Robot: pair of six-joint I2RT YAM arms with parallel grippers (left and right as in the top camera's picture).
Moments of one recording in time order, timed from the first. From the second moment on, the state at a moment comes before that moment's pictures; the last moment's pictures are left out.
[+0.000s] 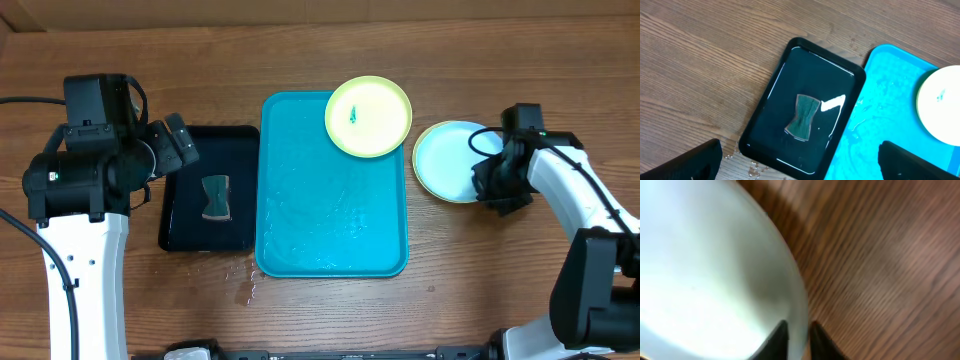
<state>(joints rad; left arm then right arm) 0.08 1.33 1.55 -1.24 -0.09 -0.36 -0.05 1.71 1.10 -0.89 -0.03 1.06</state>
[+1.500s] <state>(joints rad) 0.08 1.33 1.55 -1.23 -0.09 -0.36 0.17 1.71 1.10 -0.30 -0.04 0.49</state>
